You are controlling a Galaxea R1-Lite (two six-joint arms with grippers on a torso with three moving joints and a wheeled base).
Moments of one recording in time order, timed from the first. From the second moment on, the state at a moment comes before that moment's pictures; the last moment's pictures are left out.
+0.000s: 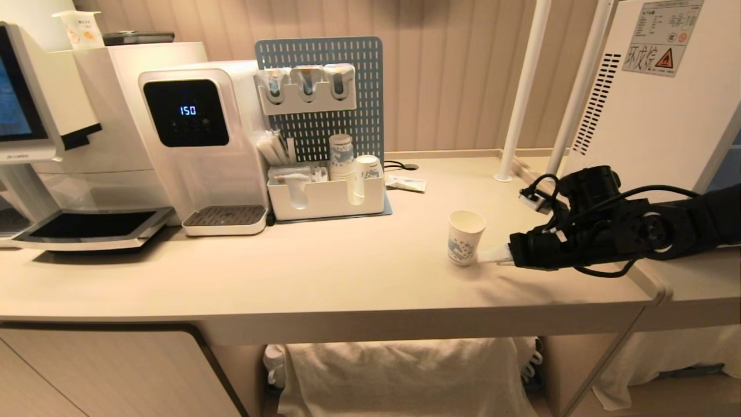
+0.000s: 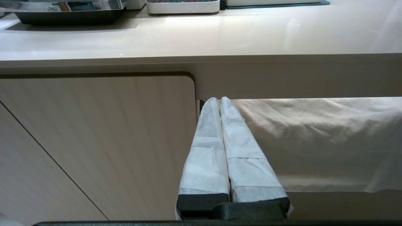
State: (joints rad) left arm 0.01 0.00 0.00 0.00 0.00 0.00; right arm 0.16 1.97 -1.16 -0.04 0.50 0.13
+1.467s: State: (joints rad) left arm 0.01 0.00 0.00 0.00 0.00 0.00; right arm 0.24 2.06 -1.13 -0.38 0.30 -0.07
